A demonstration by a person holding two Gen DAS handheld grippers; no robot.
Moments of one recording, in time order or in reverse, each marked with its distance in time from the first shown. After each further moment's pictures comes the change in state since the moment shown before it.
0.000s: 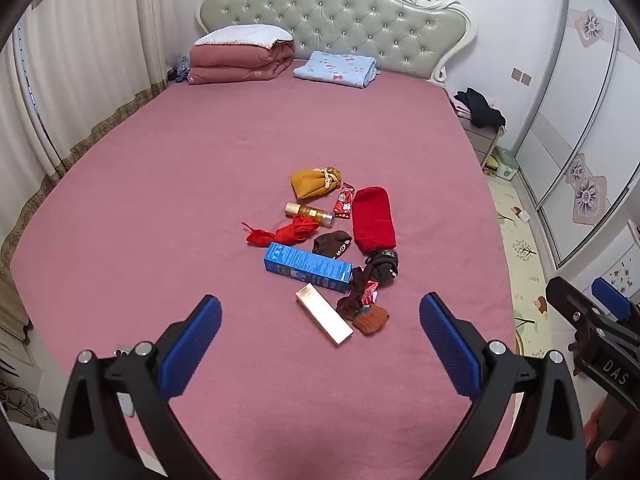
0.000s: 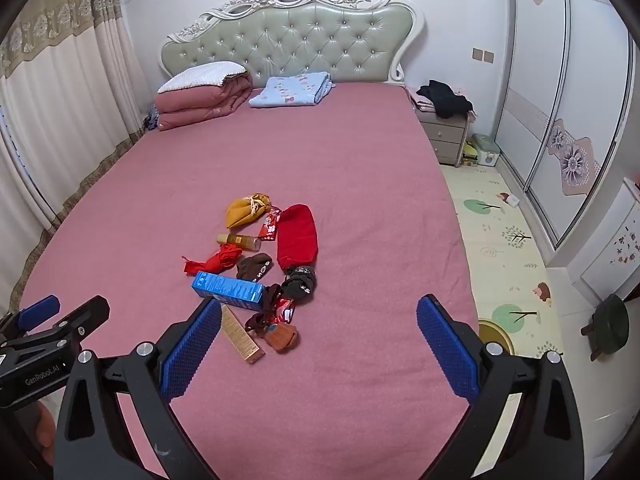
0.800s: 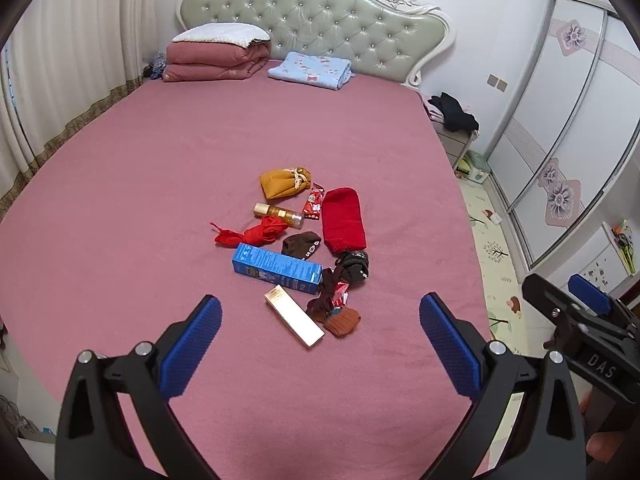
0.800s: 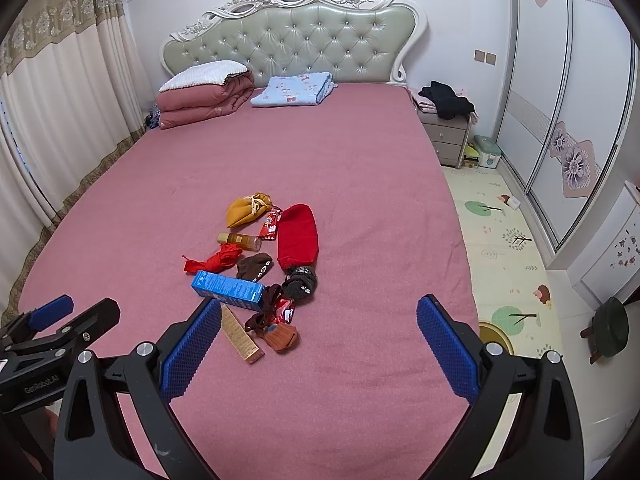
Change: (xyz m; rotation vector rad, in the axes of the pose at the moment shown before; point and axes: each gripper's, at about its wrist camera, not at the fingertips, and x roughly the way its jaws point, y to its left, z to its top) left arm 0.006 0.000 -0.003 -0.005 -0.010 -0.114; right arm 0.000 0.001 0.000 -0.002 -0.004 0.000
